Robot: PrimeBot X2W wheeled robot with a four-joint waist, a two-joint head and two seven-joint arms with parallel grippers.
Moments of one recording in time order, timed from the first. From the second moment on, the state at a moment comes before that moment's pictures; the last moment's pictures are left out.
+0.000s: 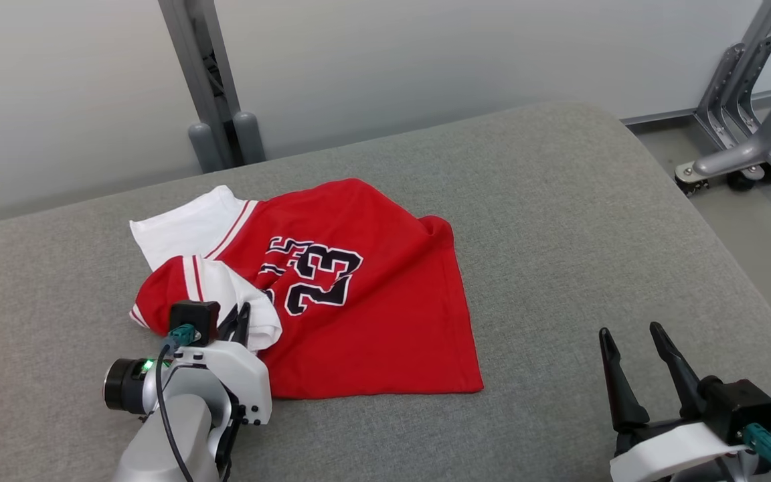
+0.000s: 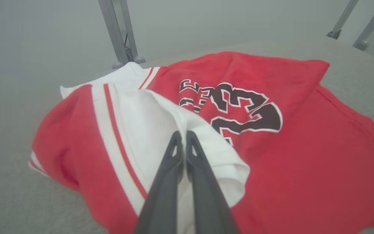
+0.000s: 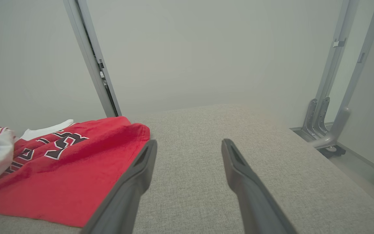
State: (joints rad) left arm -0.57 0.05 -0.36 1.12 -0.34 -0.01 -0.26; right arm -0.05 -0.05 0.08 0.26 0.18 0.13 -0.26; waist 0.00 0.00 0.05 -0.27
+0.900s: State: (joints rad) left arm -0.39 0.06 -0.26 0.91 -0.38 0.02 -0.26; right arm -0.18 -0.05 0.26 0.77 0.44 0.13 -0.26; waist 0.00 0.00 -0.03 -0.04
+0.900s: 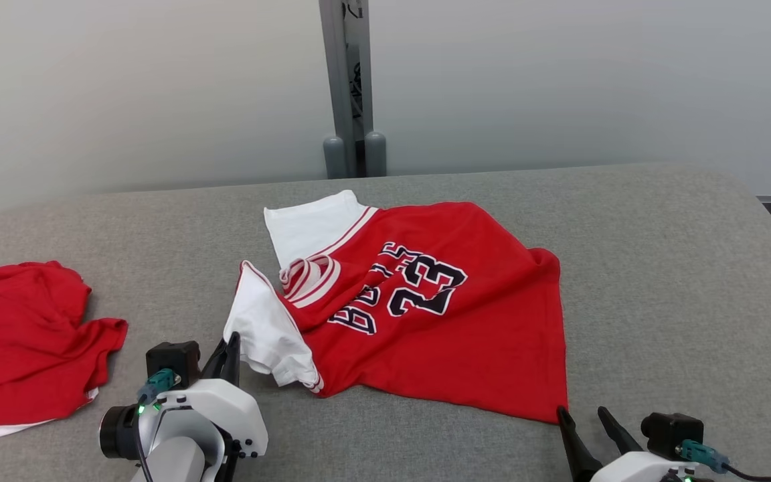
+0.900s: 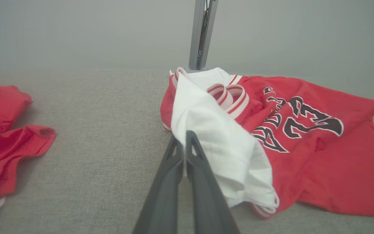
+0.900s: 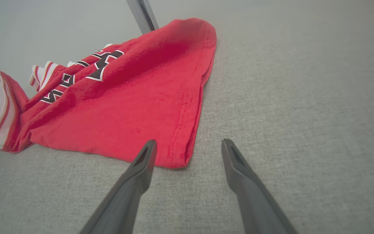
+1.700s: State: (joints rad) left arm -0.38 0.05 -0.27 0.89 -0.39 0.02 -0.26; right arm -0.32 -0.05 0.45 1.02 0.79 0.13 -0.27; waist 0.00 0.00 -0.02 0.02
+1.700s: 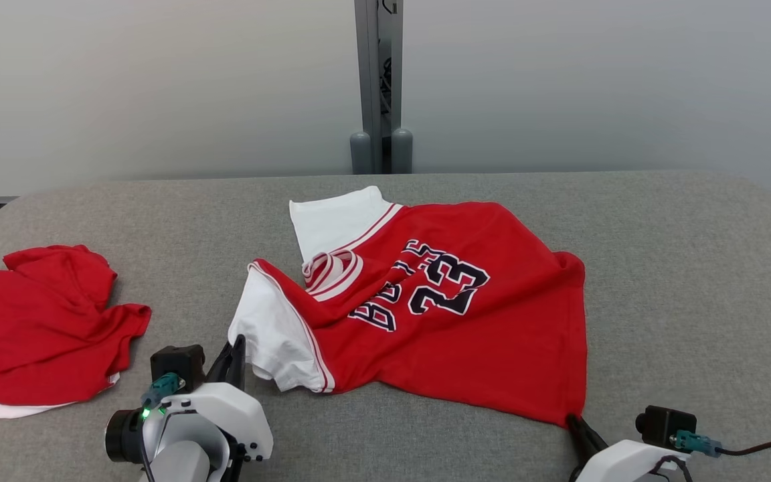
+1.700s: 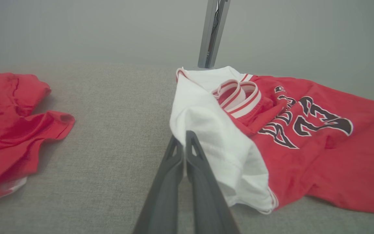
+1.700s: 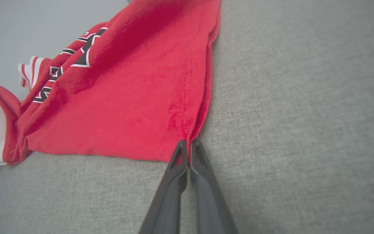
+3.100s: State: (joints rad) left arm -0.56 0.08 -0.21 0.67 -0.68 -0.02 -0.18; right arm -0.65 -0.30 0.30 0.52 0.68 0.13 0.01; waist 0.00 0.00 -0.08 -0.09
